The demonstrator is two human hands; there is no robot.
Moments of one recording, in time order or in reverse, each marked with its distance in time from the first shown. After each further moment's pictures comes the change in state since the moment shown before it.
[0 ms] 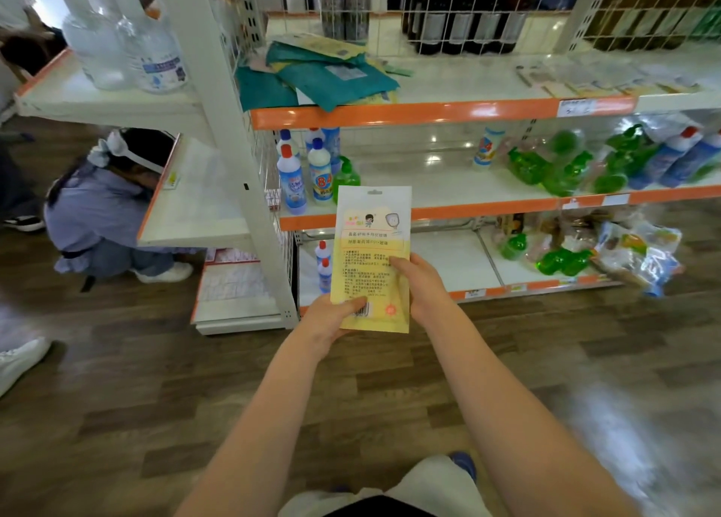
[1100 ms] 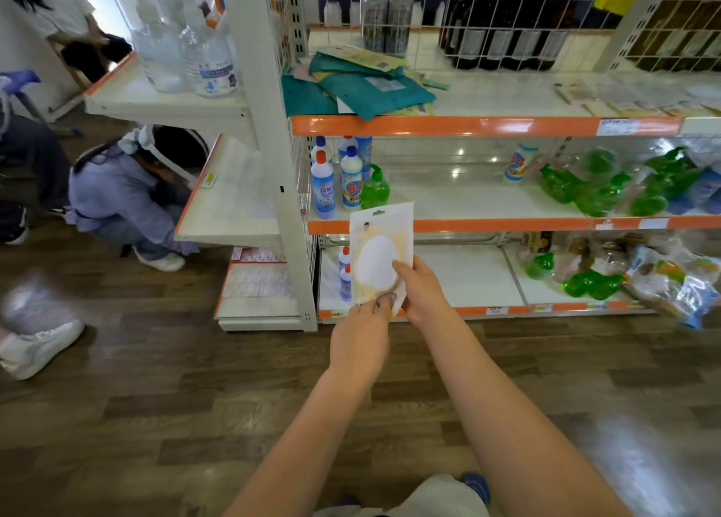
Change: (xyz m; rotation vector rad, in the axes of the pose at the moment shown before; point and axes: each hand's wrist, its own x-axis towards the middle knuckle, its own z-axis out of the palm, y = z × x) left_hand -0.037 -0.011 0.003 1.406 0.244 0.604; right_hand 0.001 0.007 0.048 0.007 -0.021 -0.032
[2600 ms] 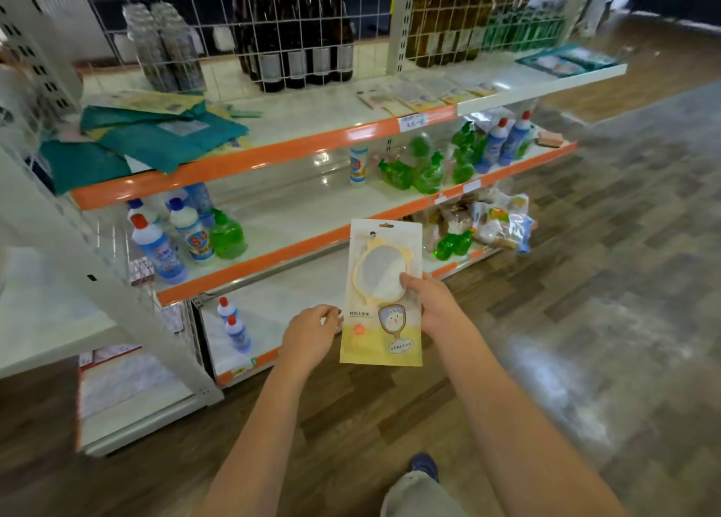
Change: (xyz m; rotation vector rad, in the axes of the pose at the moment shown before) left_hand 0.108 0.094 0.039 -0.385 -0.218 0.085; right_hand -0.011 -0.060 -0.206 0.350 0.356 -0.019
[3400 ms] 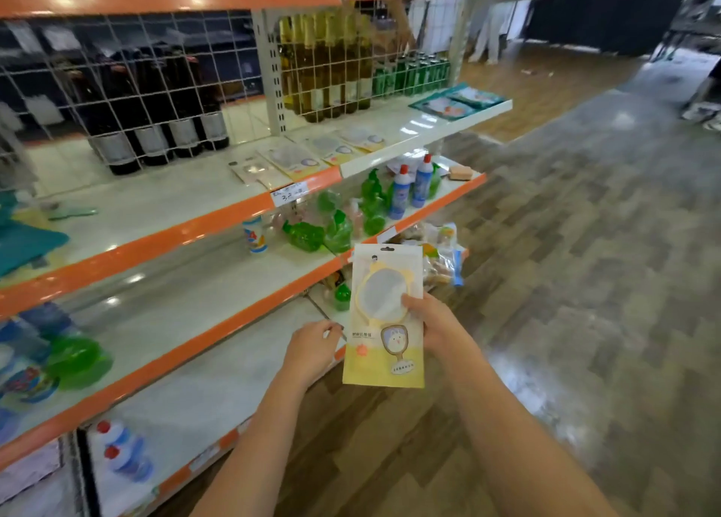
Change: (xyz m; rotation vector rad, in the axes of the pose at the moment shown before) left_hand 0.168 0.222 0.105 0.047 -0.170 0.176; right_hand 0.139 -0.177 -0.180 0.077 0.094 -0.056
